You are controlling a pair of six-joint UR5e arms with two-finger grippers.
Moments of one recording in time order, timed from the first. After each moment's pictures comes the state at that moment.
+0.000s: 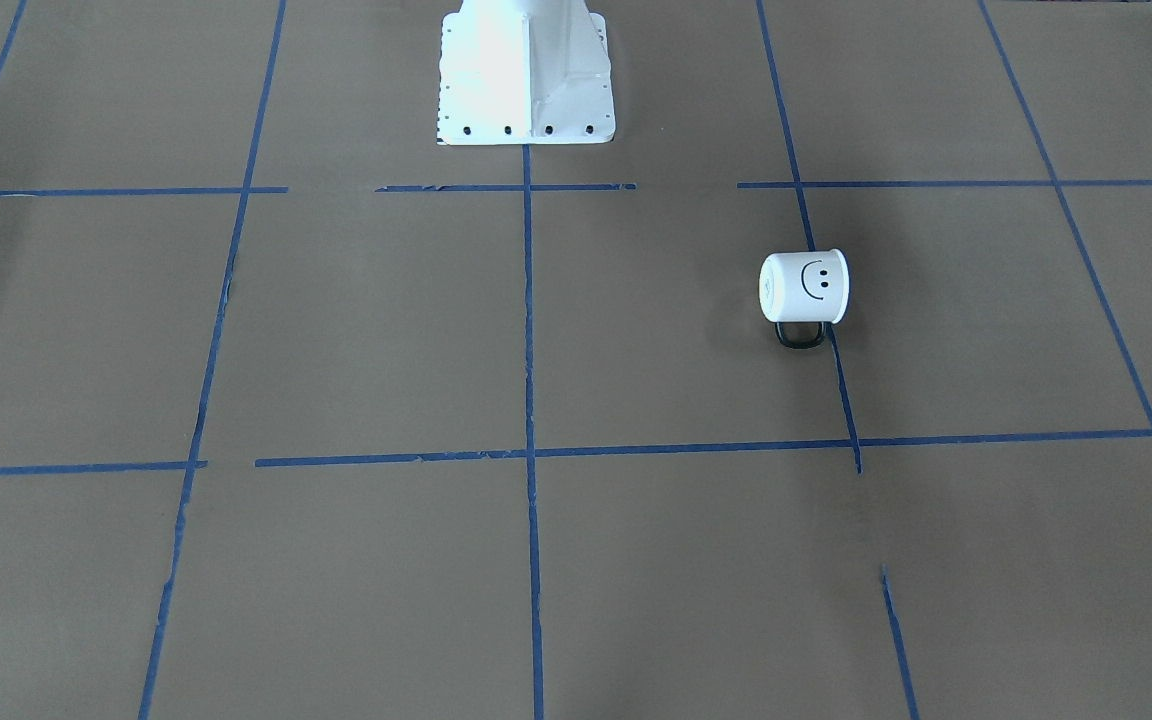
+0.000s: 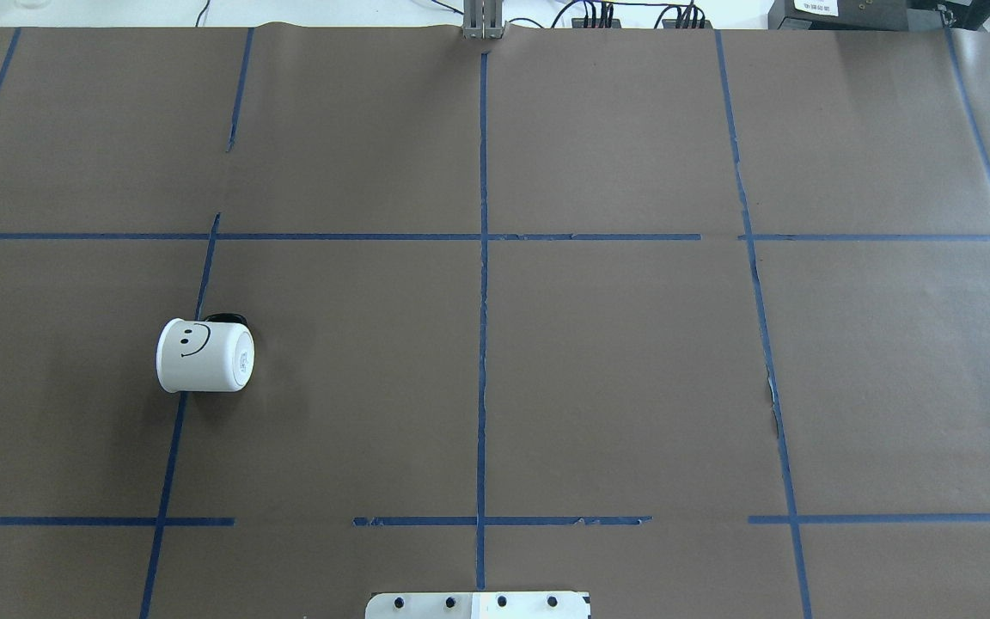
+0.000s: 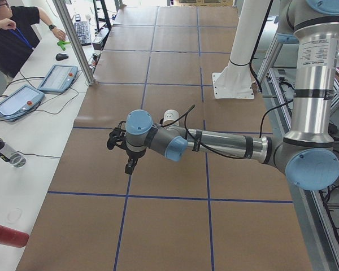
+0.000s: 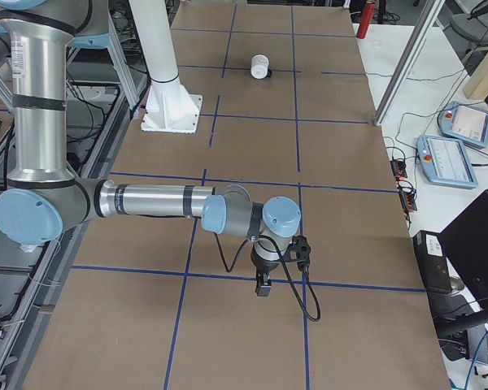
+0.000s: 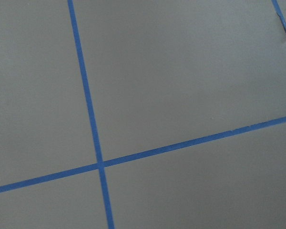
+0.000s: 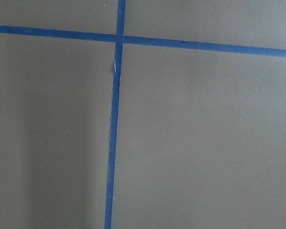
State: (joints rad) left arm -1.41 -1.56 -1.67 -1.98 -2.36 -0.29; right arm 1.57 -1.63 1.65 -1.72 2.28 -0.15
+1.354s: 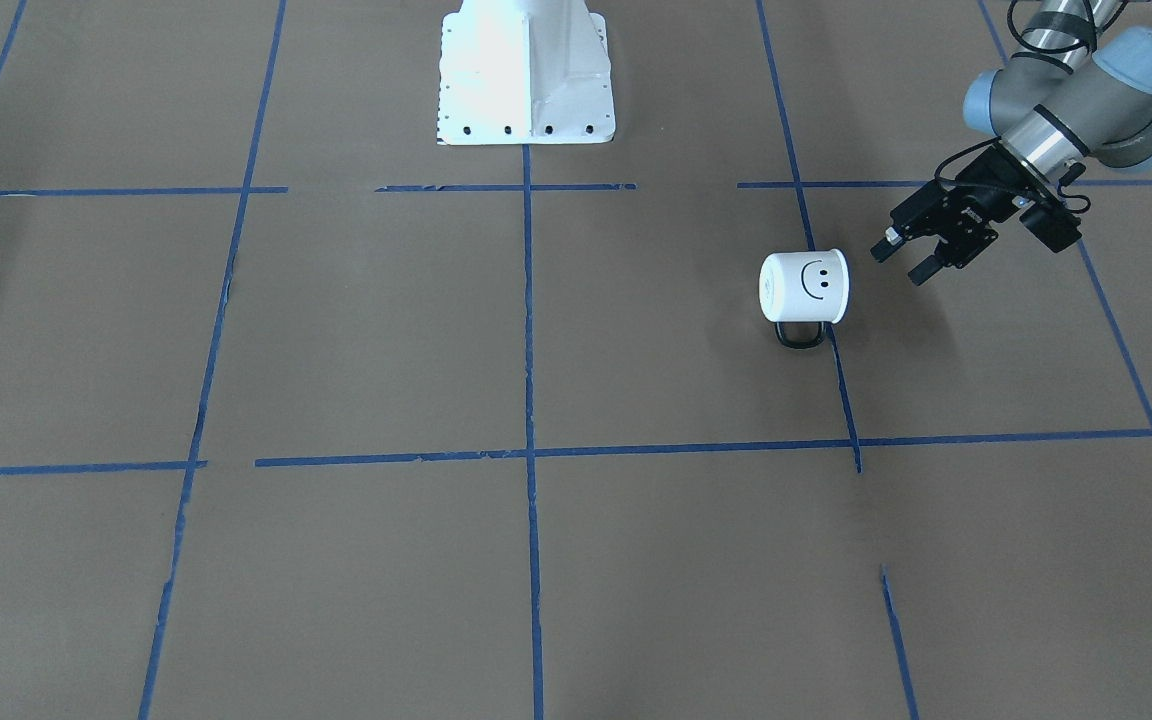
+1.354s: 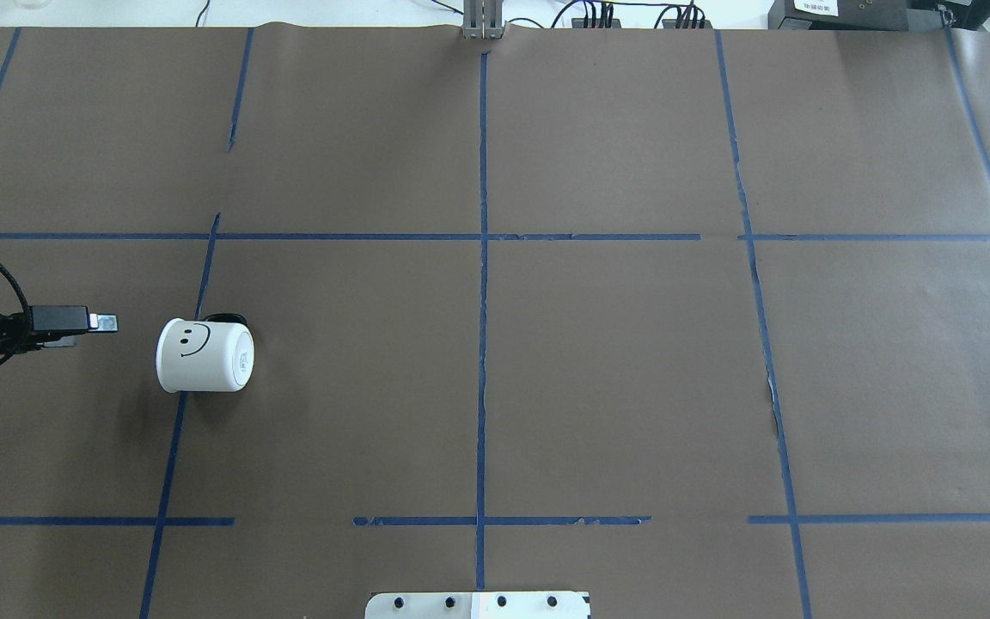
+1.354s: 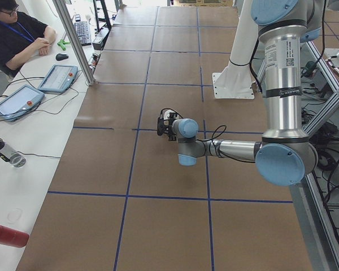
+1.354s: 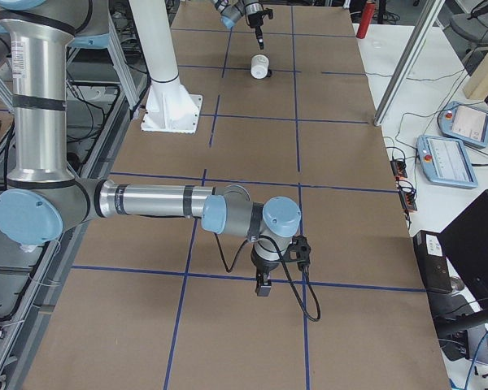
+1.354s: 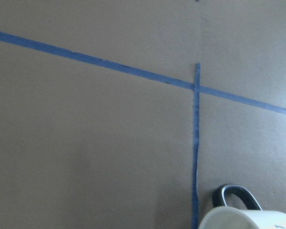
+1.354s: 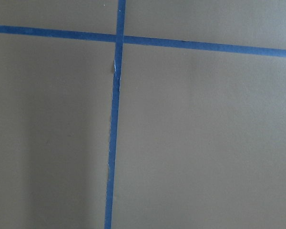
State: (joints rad) left arm -0.75 -1.48 -1.55 -3.21 -1.99 -1.47; right arm 1.57 -1.63 1.65 -1.72 2.28 -0.15
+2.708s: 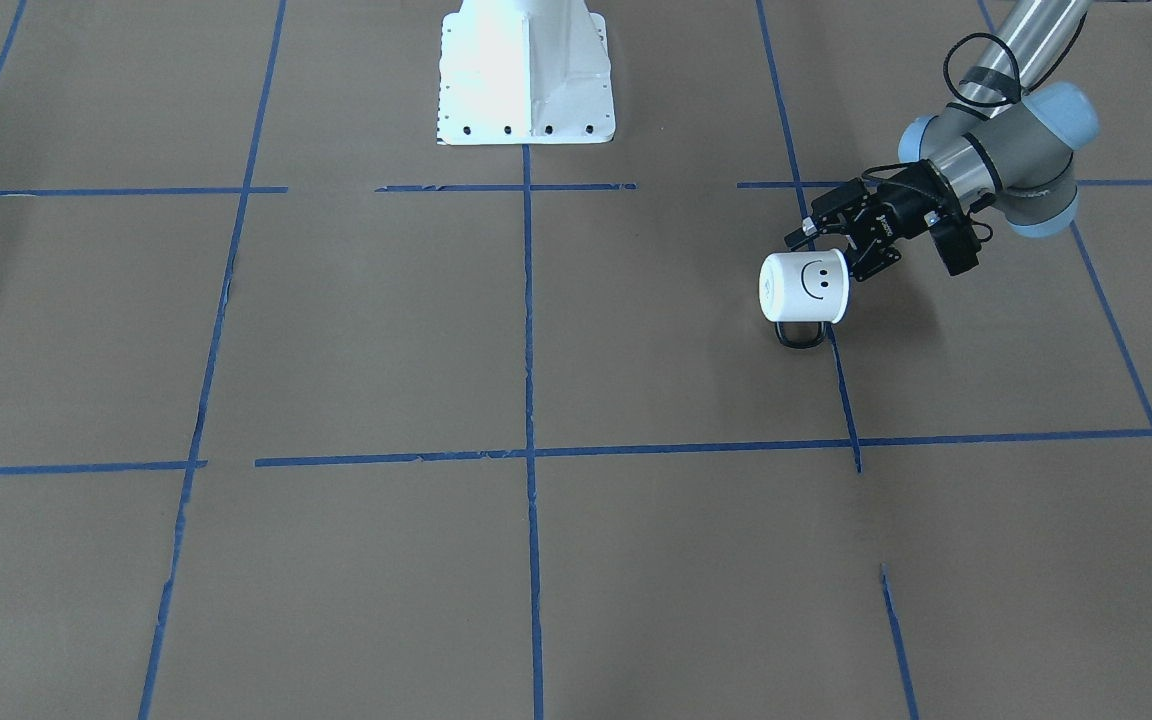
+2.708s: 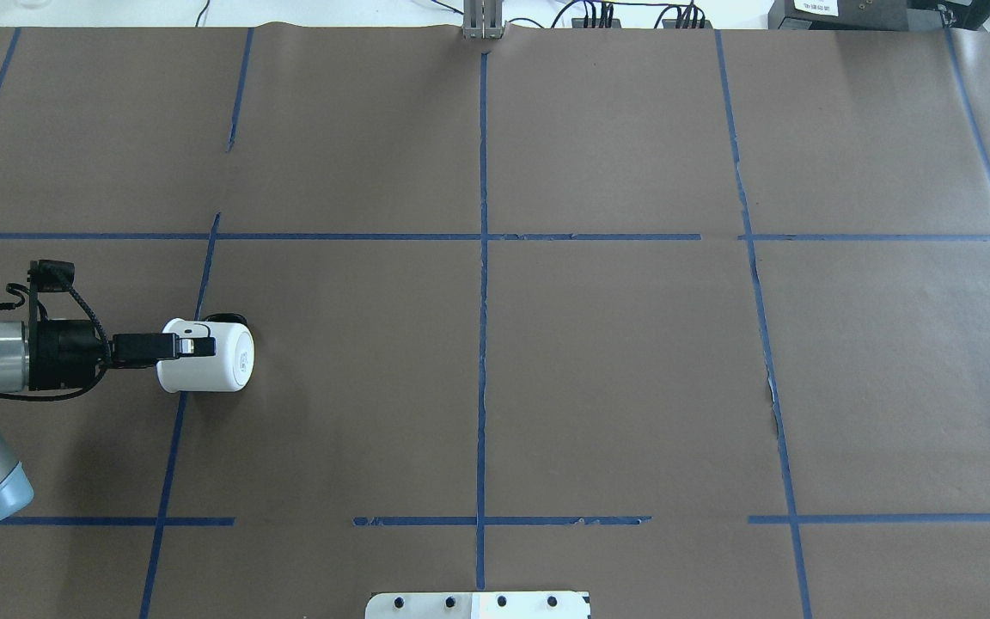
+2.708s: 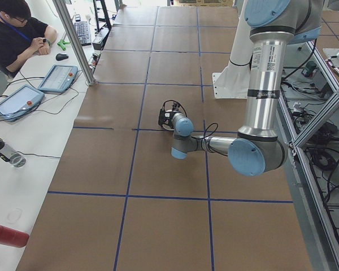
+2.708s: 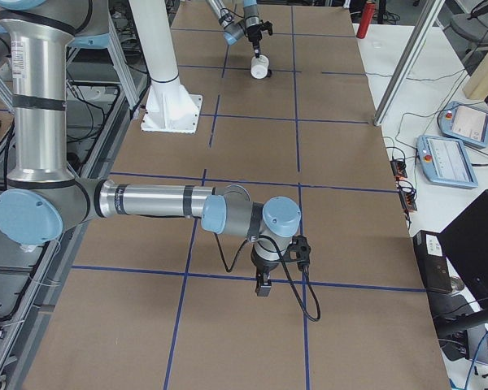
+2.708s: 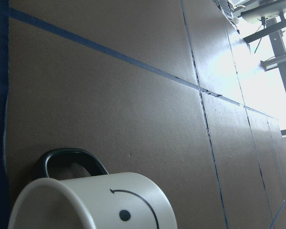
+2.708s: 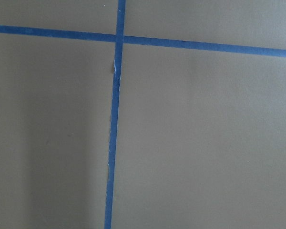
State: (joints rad) left arm -0.65 -1.64 -1.40 -3.42 -1.99 -1.51; right arm 1.57 -1.63 1.65 -1.72 2.28 -0.15
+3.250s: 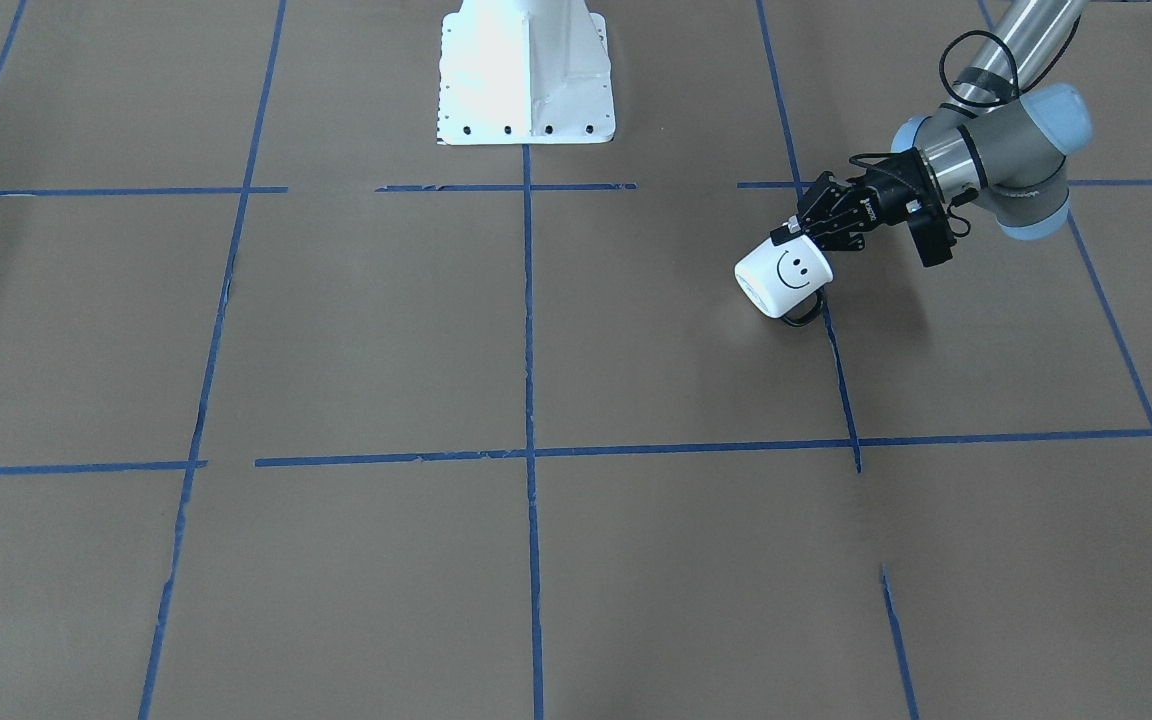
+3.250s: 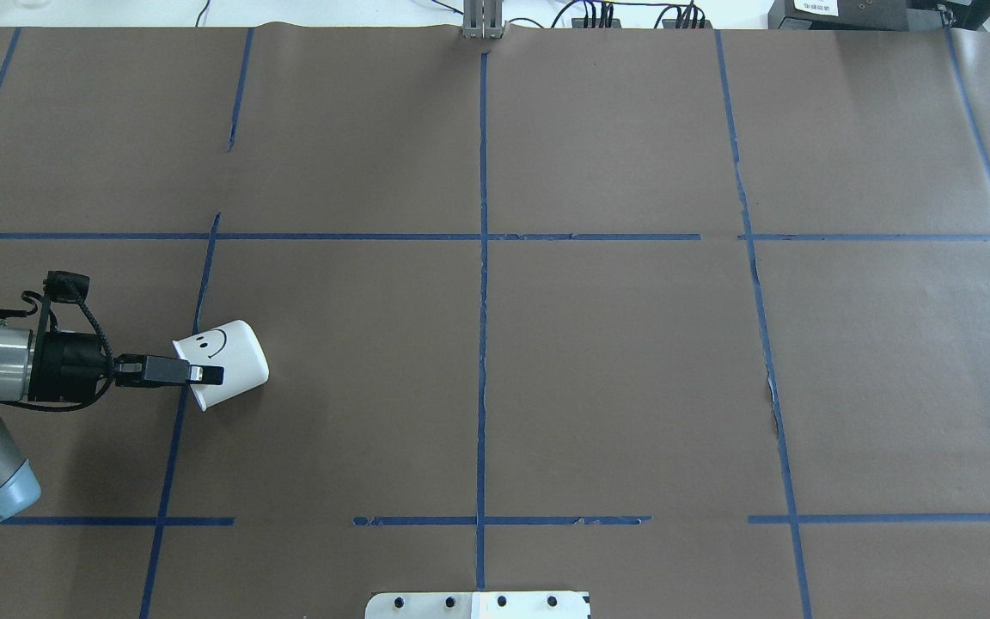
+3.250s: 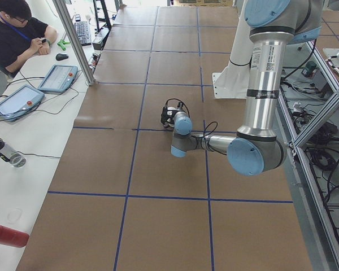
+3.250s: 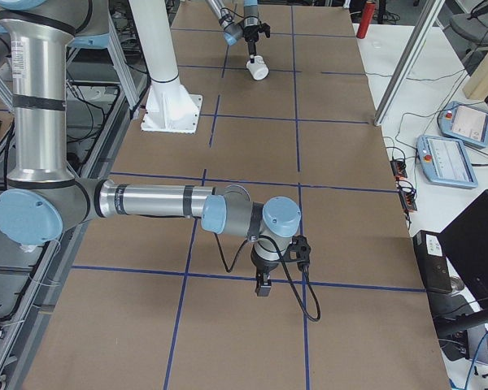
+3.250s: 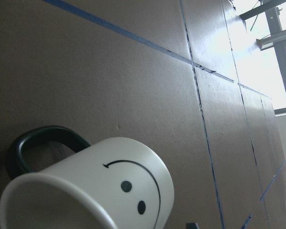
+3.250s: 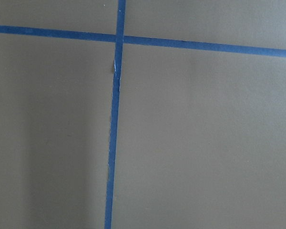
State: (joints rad) left arm -0.65 -1.68 -1.41 -3.43 -2.12 -1.55; right arm 1.57 -1.63 1.65 -1.72 2.28 -0.15
